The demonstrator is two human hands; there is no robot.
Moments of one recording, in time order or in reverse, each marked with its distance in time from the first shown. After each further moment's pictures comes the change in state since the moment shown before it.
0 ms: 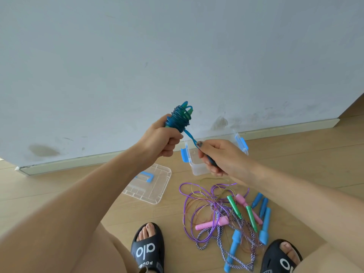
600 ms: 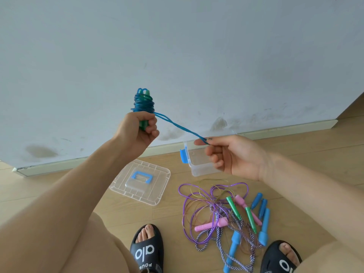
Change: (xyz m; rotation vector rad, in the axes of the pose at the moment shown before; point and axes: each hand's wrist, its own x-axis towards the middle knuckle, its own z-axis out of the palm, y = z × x) left_hand 0.017 0.004 -0.039 -0.583 0.196 0.005; right_hand 0.004 -0.017 -0.025 0.513 -0.152 0.278
